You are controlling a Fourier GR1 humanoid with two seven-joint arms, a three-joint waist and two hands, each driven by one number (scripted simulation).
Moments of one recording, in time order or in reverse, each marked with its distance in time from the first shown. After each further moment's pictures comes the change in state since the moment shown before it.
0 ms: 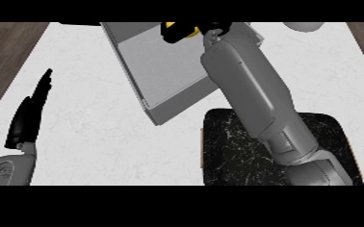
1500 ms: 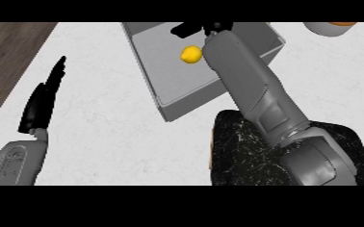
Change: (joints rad) left arm -0.092 -0.021 -0.035 0.015 -0.020 -0.019 0.013; right arm -0.179 0.002 -0.166 0.545 -0.278 -0.382 -0.273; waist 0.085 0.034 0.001
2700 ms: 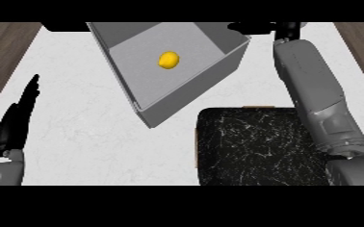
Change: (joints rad) left arm 0.135 0.035 0.090 -0.031 0.024 0.002 -0.011; right arm 0.262 -0.213 -0.209 -0.169 -0.241 0.169 -0.364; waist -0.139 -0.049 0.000
